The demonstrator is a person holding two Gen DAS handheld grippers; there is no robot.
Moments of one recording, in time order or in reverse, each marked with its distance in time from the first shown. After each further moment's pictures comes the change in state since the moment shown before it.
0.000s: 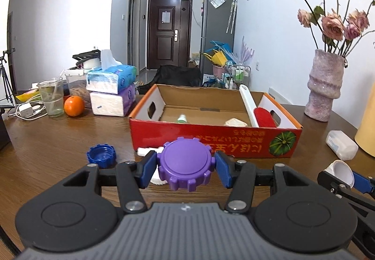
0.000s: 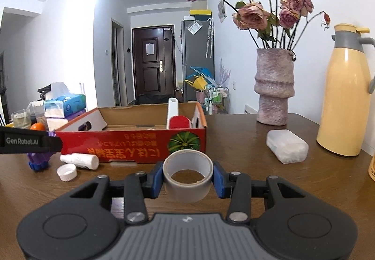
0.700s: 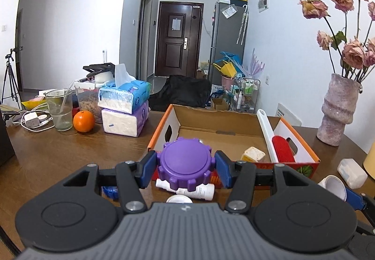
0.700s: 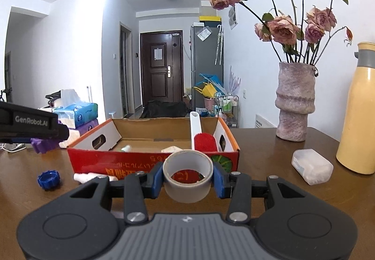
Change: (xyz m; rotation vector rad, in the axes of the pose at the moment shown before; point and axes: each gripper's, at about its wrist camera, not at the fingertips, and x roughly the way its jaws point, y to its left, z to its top) left arm 0.018 0.030 0.042 -0.050 -0.039 0.029; right arm 0.024 0.044 0.025 -0.023 -0.032 0.029
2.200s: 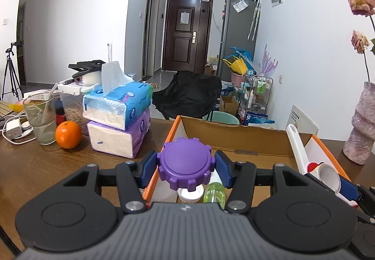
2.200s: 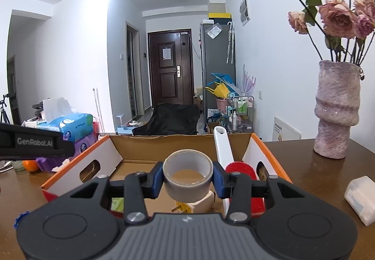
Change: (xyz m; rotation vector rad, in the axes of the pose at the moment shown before) left arm 0.115 0.008 0.041 -0.018 0.036 0.037; right arm 0.135 0.025 0.040 0.010 0.007 0.057
